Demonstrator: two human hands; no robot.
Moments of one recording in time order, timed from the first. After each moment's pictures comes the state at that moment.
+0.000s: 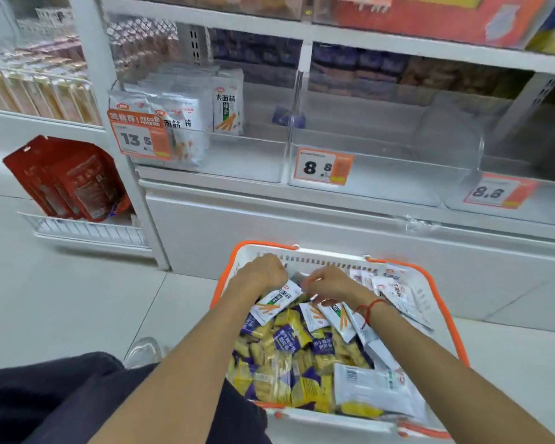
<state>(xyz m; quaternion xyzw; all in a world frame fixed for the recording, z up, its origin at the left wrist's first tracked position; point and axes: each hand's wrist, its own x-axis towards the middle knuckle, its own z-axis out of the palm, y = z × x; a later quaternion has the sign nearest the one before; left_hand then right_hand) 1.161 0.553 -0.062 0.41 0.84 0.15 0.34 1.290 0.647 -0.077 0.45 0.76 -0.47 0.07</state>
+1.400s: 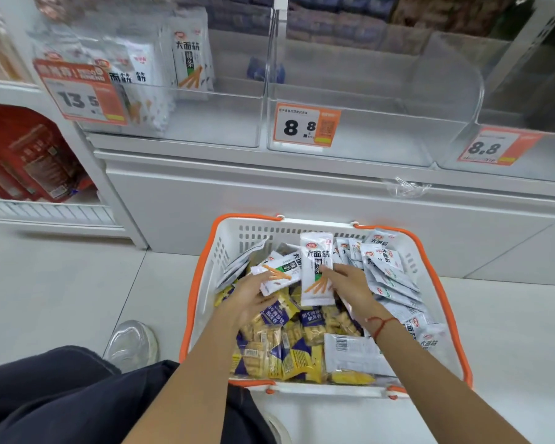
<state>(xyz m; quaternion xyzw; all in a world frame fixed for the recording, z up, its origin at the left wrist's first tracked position) 1.189 0.536 -0.165 -0.03 0.59 0.55 0.59 1.349 0.644 -0.145 0.54 0.61 -0.54 -0.19</state>
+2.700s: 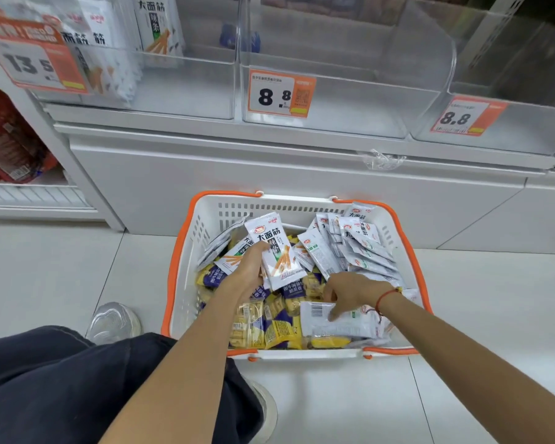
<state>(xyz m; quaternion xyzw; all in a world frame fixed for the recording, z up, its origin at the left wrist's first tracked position) 1.224 0.559 -0.152 0.02 0.62 0.52 0.59 1.403 0.651 -0.147 0.29 0.86 -0.21 0.35</state>
